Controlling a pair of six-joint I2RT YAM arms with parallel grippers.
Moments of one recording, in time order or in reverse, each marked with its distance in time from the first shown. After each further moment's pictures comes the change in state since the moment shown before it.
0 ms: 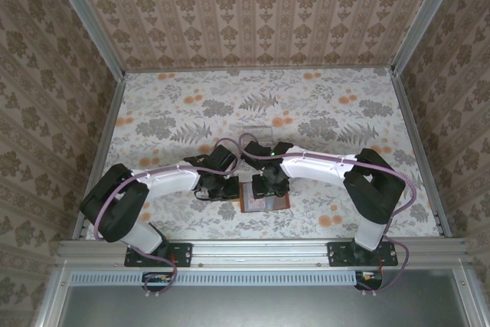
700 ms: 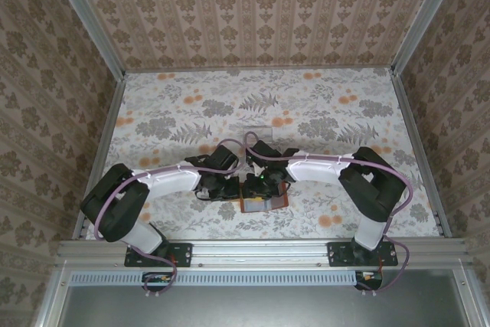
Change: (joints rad) left arm -0.011 0.004 0.006 -0.005 -0.014 0.000; right arm -0.055 0.005 -0.151 0.418 -0.357 0.077
